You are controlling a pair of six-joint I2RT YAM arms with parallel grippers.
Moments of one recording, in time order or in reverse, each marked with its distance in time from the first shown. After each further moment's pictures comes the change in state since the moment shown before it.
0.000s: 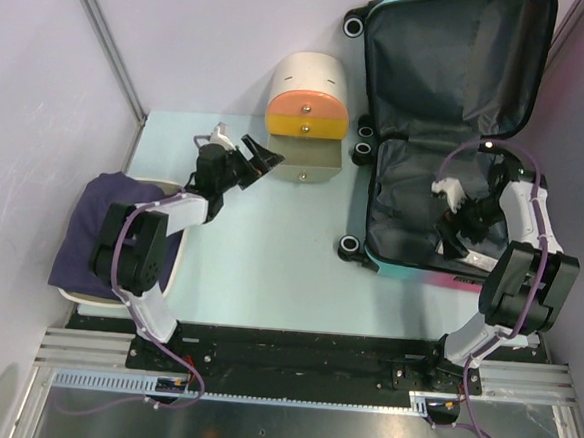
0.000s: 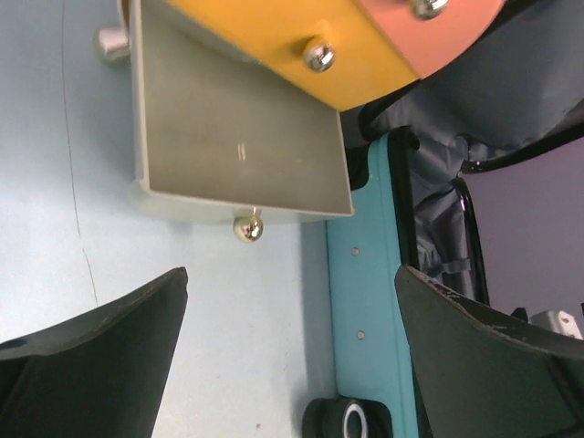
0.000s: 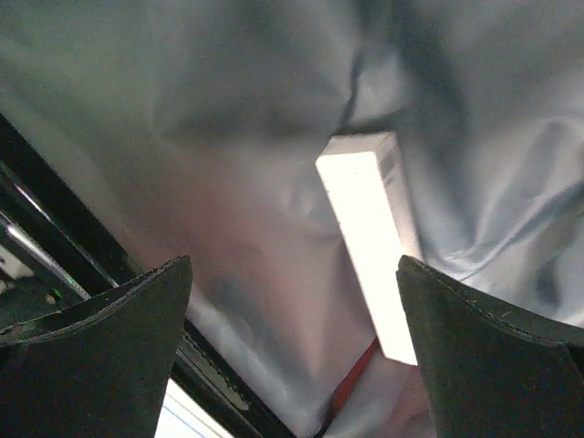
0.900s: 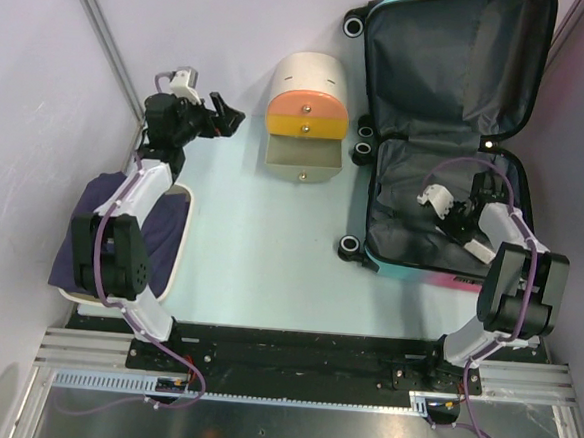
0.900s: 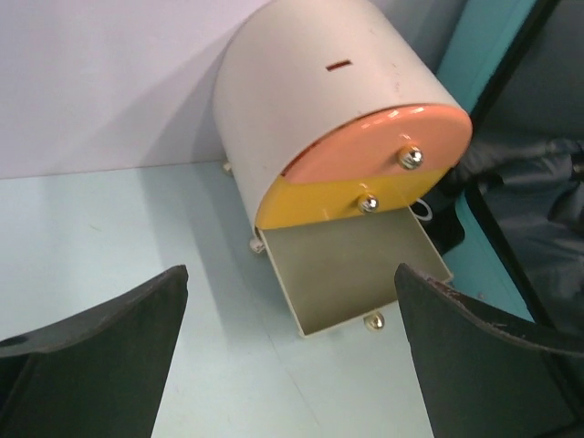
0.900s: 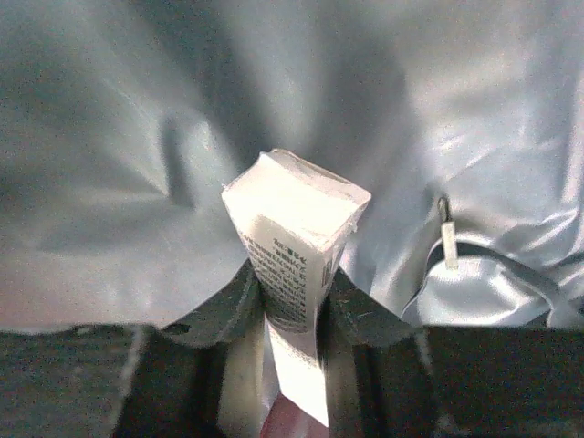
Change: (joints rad) left arm 0.237 -0.084 0.343 -0.284 0.142 0.619; right arm 0.052 -0.039 -0.349 0.601 0.224 -0.040
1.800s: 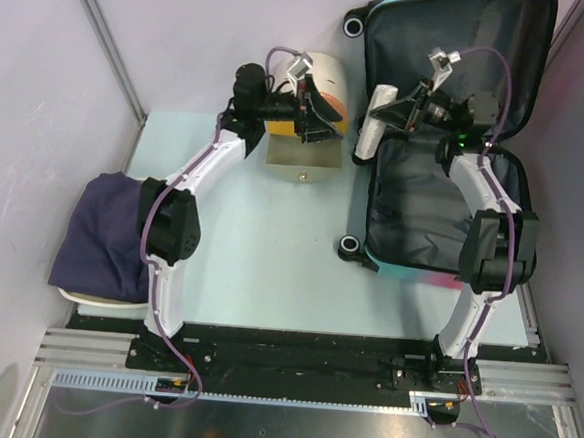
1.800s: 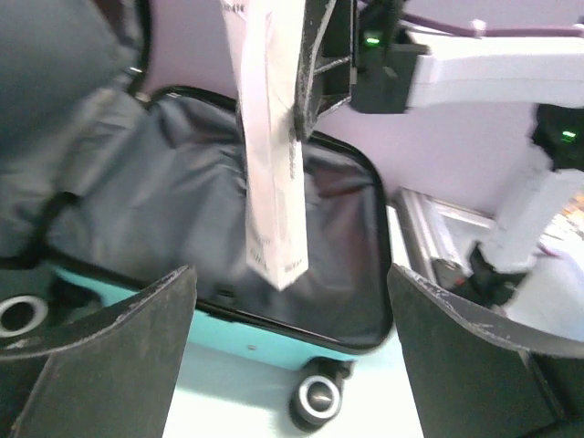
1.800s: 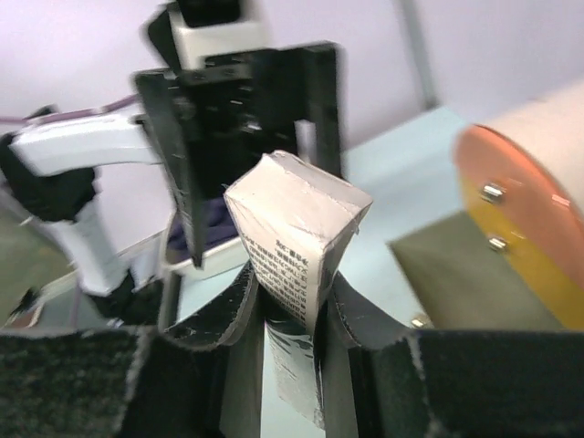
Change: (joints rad) left arm -0.355 0.396 0.603 0.047 0.706 -0.105; right arm 0.214 0.261 0.534 1.343 -1.049 1.969
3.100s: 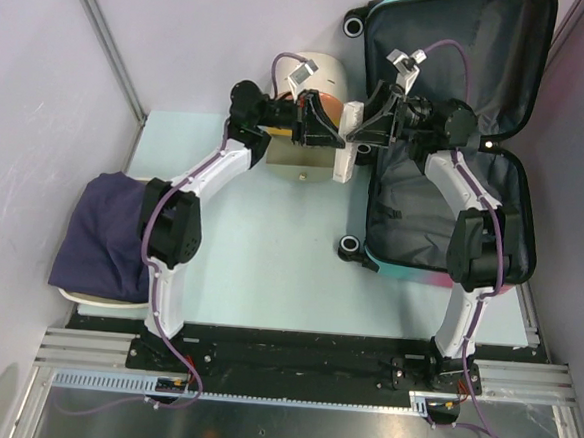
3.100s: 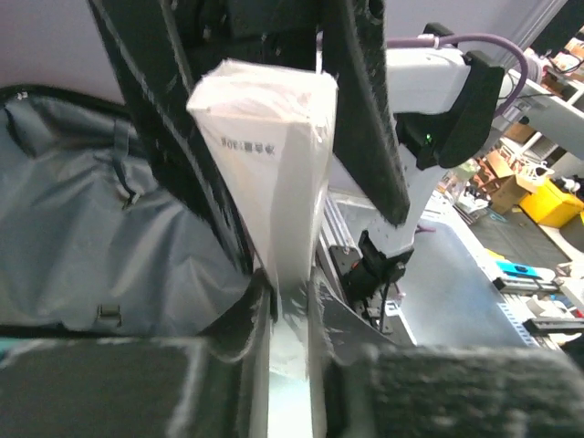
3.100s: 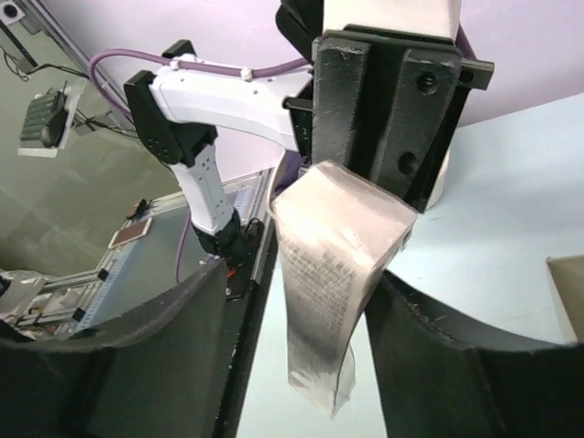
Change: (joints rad) left arm -0.060 -0.004 -0.095 0.523 0.203 -0.521; right arm 0.172 0.068 0.074 0.583 -0.211 0.623
